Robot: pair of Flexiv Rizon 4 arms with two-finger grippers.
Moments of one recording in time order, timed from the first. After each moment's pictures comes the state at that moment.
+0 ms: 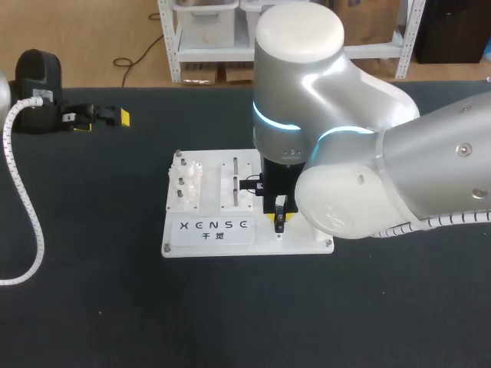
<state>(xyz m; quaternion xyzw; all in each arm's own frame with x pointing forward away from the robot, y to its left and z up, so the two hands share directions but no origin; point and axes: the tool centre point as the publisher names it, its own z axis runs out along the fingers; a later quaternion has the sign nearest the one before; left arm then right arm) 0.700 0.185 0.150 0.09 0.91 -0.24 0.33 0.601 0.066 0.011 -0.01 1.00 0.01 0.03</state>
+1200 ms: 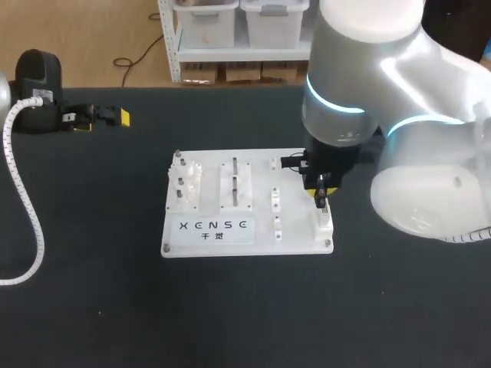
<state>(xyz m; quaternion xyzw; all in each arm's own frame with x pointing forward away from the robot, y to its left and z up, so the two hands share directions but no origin) 0.700 0.185 0.150 0.09 0.91 -0.24 0.33 0.607 -0.001 0.071 -0.02 0.99 0.01 0.10</state>
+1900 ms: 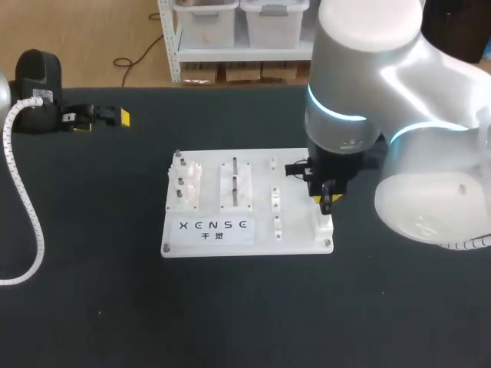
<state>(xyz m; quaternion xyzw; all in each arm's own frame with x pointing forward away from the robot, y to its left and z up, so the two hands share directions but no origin) 0.700 0.185 0.150 0.09 0.91 -0.24 0.33 0.599 -0.009 0.063 -0.03 1.00 -0.01 0.09</state>
